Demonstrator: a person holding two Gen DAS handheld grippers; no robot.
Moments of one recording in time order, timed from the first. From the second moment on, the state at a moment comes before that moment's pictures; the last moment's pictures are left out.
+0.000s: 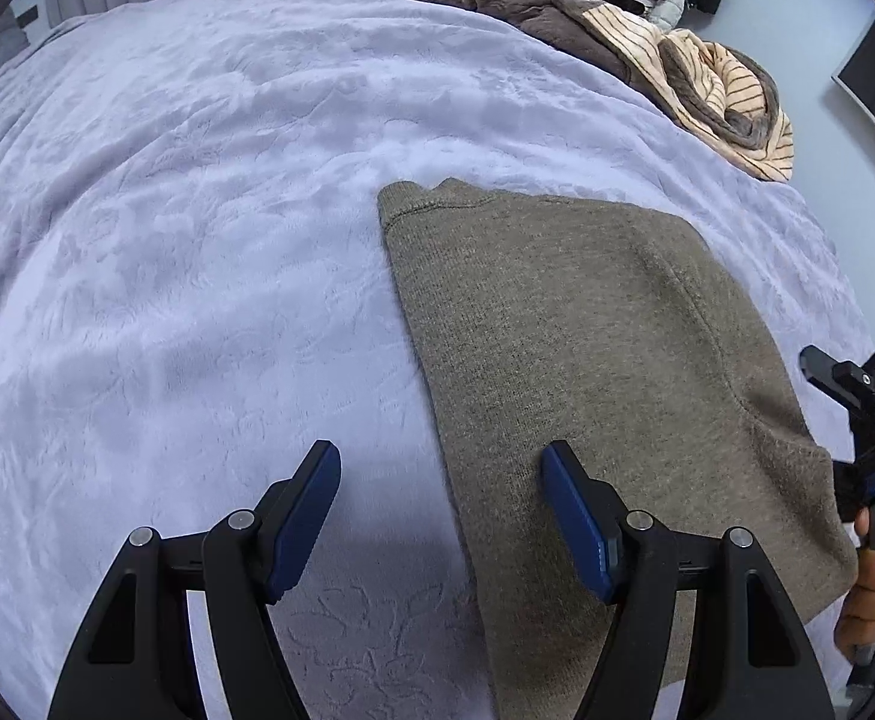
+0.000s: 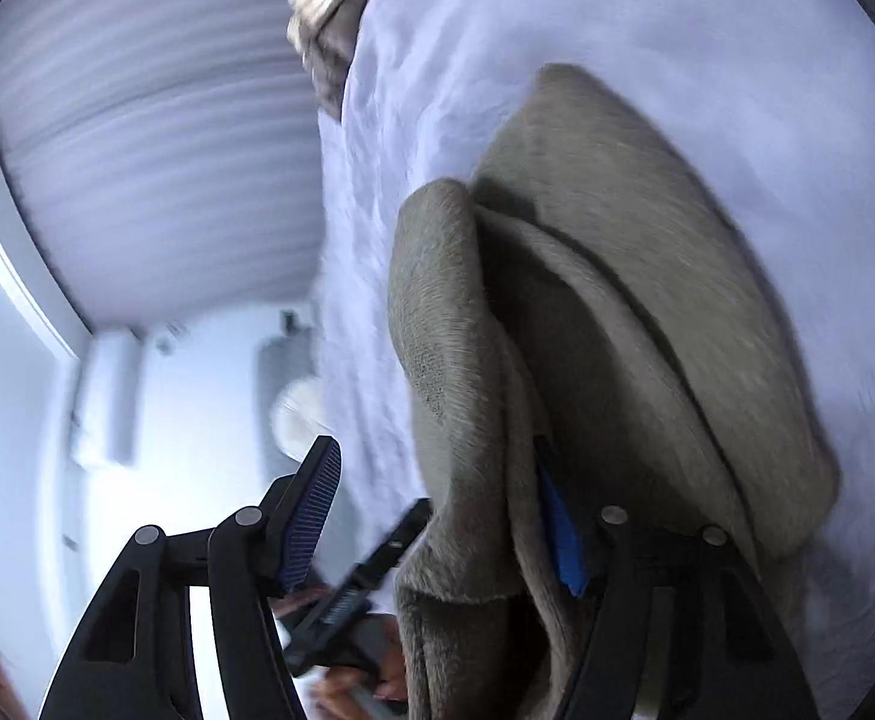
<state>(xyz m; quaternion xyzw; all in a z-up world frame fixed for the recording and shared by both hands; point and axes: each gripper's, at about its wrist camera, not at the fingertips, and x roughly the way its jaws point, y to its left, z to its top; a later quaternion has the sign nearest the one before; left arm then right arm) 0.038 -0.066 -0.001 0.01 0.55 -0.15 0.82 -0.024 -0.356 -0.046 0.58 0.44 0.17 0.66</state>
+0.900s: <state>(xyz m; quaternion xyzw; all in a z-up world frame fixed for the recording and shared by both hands) 0.027 -0.076 0.006 0.01 0.57 -0.20 0.79 -0.059 -0.382 -0.001 0.38 0.51 0.04 0.77</state>
